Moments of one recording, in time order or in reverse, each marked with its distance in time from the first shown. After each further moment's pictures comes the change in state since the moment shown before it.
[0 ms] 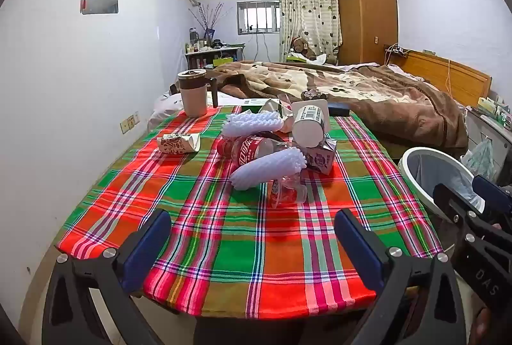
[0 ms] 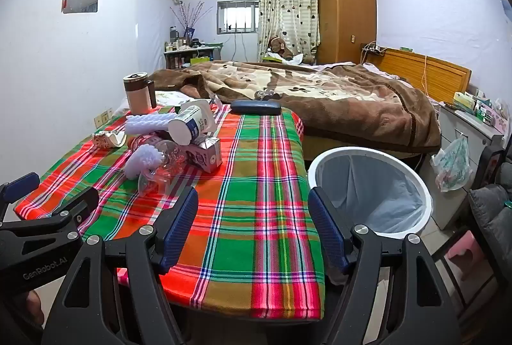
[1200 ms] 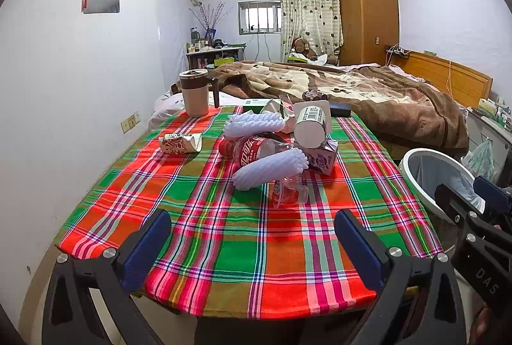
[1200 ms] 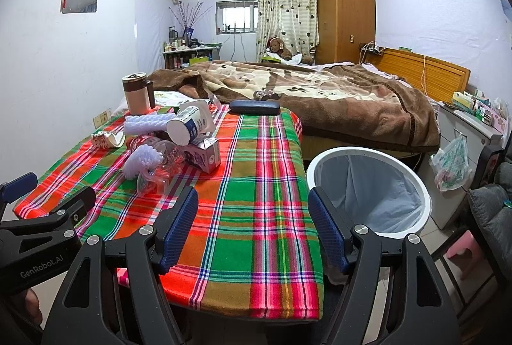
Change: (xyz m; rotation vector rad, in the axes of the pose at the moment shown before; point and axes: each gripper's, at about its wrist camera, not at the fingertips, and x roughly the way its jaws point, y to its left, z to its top) left arm 0.001 0.001 0.000 0.003 0.006 0.007; right arm 0.002 -0.001 0.000 0.002 0.006 -0.004
